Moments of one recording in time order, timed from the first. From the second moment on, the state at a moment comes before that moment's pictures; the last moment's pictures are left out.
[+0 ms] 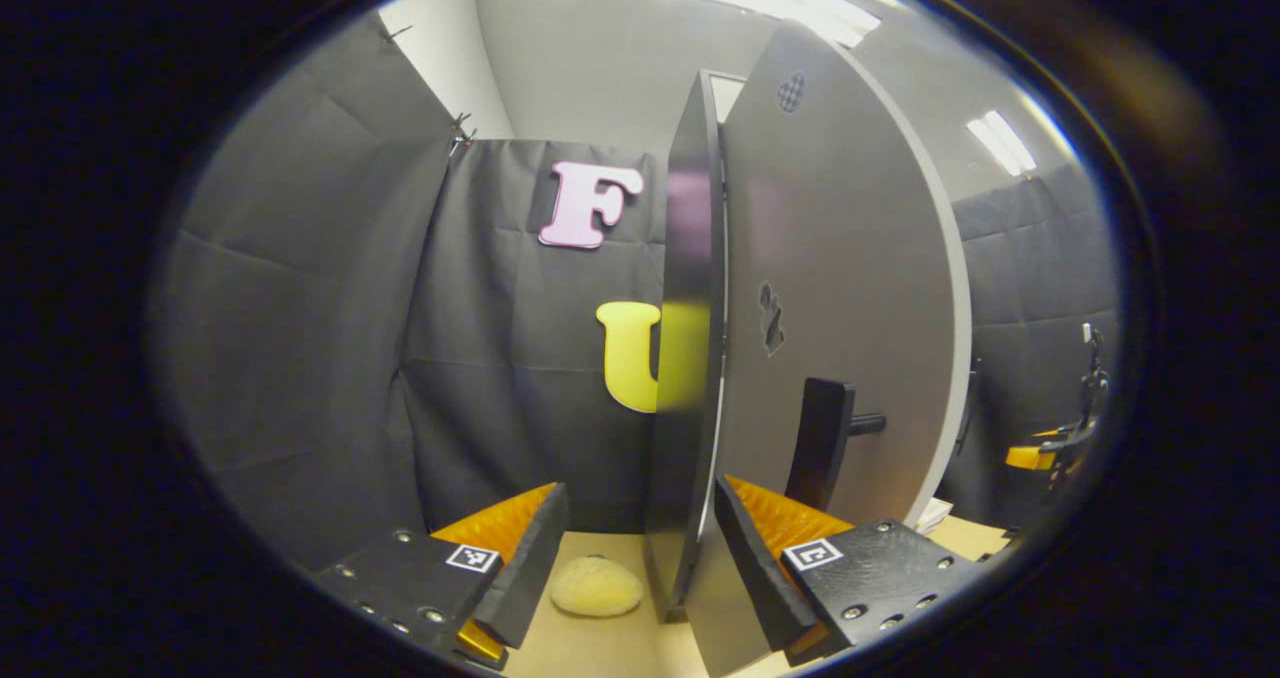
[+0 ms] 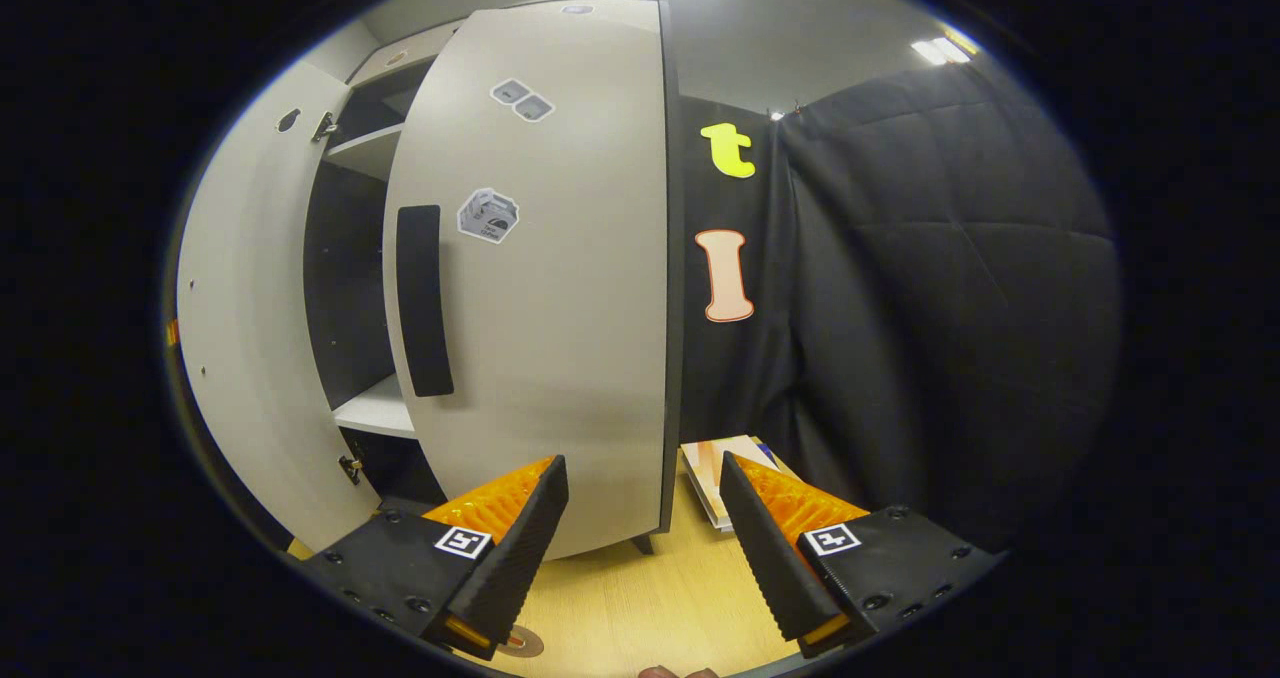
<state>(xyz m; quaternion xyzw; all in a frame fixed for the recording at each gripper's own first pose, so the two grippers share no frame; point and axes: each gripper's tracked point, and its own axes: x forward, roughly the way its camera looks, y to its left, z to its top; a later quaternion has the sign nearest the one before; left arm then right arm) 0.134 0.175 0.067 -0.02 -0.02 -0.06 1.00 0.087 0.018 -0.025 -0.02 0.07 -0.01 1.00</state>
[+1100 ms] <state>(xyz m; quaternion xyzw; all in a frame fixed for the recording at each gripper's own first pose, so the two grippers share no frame) 0.140 -0.023 0.072 -0.02 0.00 -0.05 1.00 0.102 -0.043 -0.014 0.00 0.07 0.02 1.00</state>
